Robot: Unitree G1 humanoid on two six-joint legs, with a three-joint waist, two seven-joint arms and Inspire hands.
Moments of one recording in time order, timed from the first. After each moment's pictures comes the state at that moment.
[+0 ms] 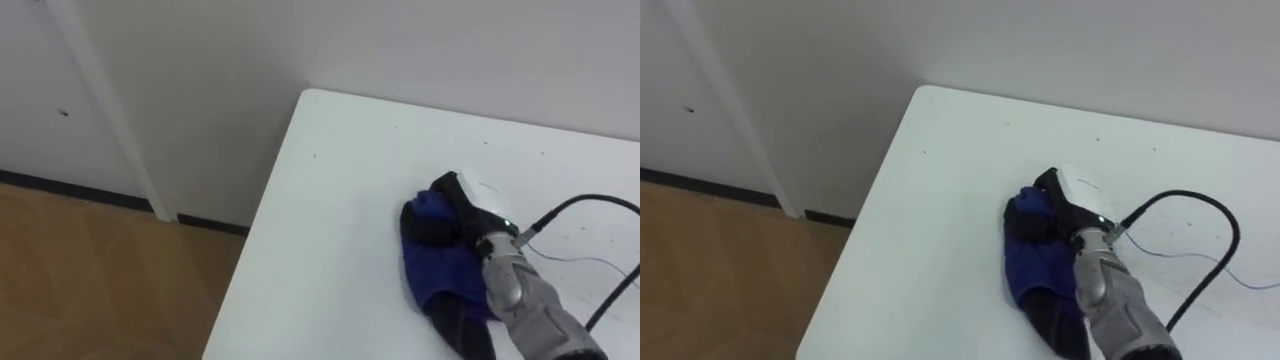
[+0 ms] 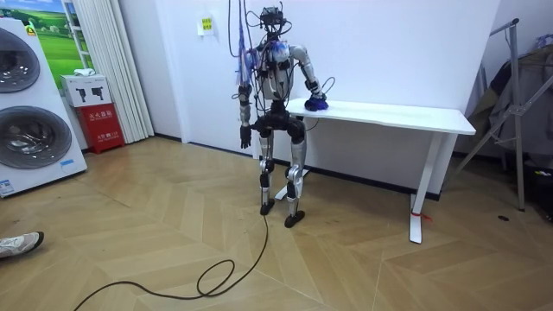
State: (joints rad) left arm 0.29 0.23 0.00 0.92 0.35 0.11 -0.04; right arm -0.19 -0.35 0.16 0.69 -0.58 -0.07 -0.25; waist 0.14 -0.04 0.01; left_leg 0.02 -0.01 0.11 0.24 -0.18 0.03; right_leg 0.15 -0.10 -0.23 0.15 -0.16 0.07
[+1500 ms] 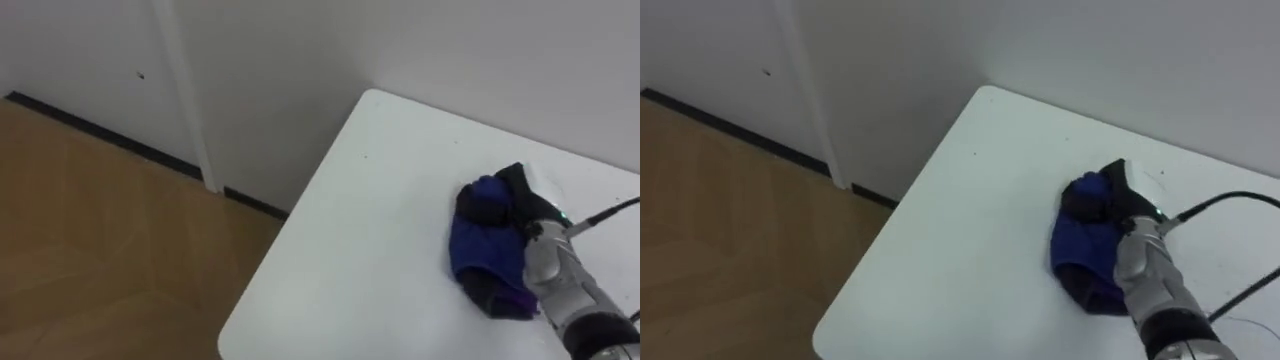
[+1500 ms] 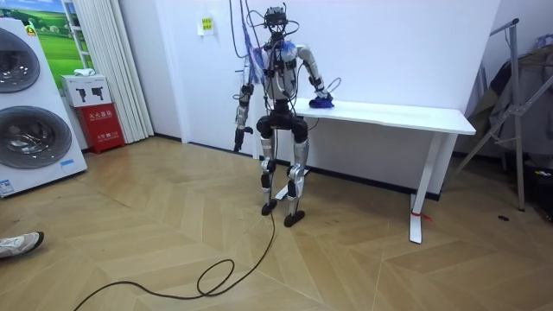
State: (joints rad) left arm 0.27 0.26 0.08 0.95 0.32 0.10 0.00; right arm -0.32 -0.40 0.04 1.01 -0.39 -0.10 -0.31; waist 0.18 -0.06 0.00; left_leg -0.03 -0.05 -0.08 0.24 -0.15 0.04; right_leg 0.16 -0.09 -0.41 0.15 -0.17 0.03
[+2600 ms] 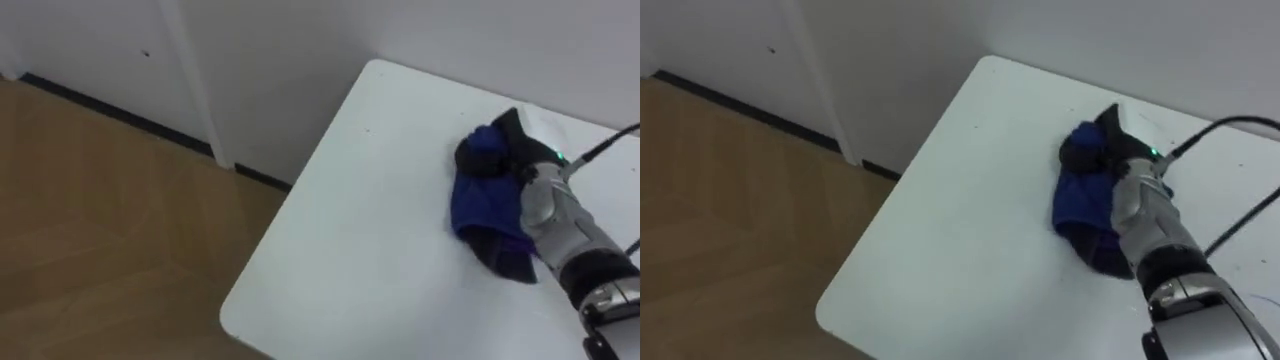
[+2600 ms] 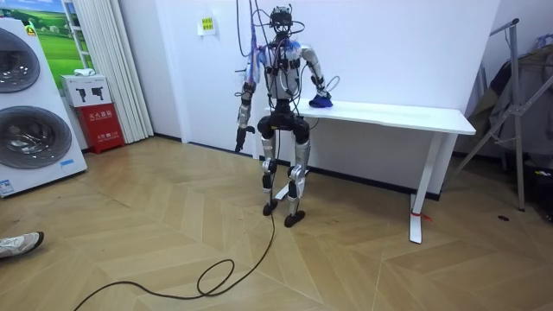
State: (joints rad) left arm 0.30 0.27 -0.04 0.89 0.21 0.10 0.03; right arm -0.47 -0.45 0.17 1.05 -0.42 -0.08 -0.33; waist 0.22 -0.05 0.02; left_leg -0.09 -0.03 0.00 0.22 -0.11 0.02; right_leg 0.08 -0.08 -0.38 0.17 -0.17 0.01
